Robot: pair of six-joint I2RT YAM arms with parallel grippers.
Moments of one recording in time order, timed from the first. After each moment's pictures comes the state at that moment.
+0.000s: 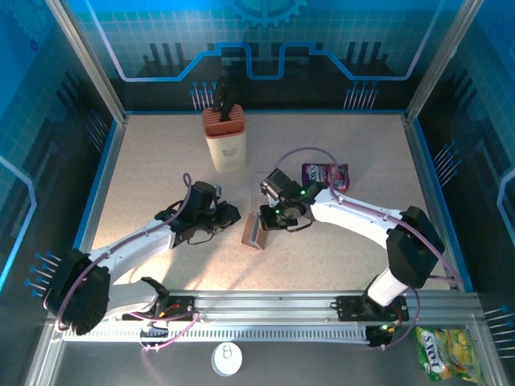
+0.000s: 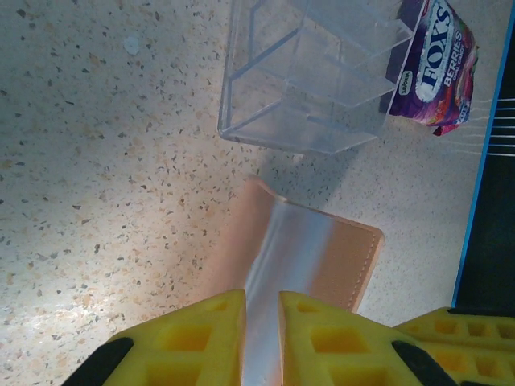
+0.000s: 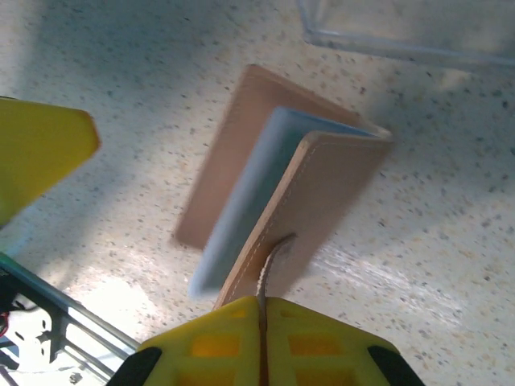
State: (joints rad) left arm -0.51 1.21 0.62 -0.20 0.28 -1.03; right arm 0.83 1.60 1.18 -0.71 -0.19 0.65
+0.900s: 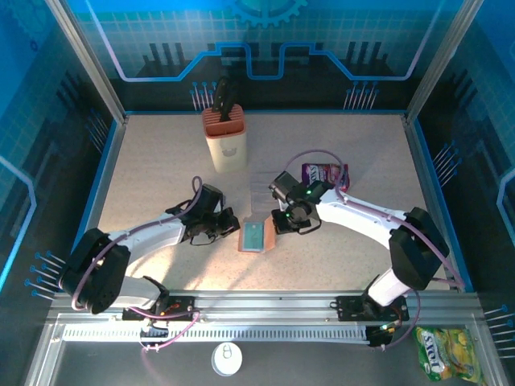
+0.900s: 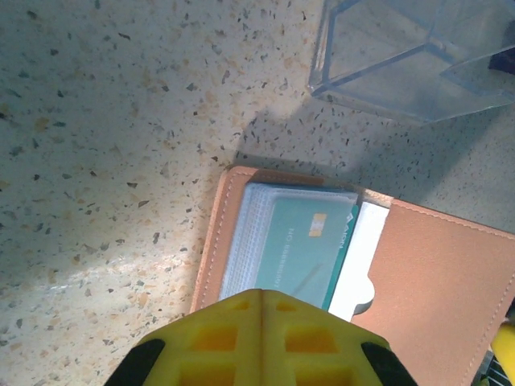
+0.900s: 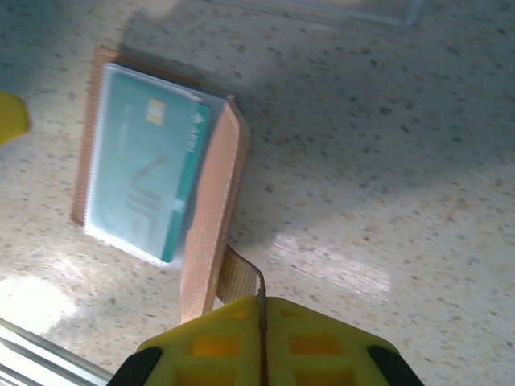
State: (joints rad) left arm -0.50 1.37 0.62 -0.22 0.34 -0.98; right arm 0.77 1.56 1.10 -0.81 -0.10 0.55
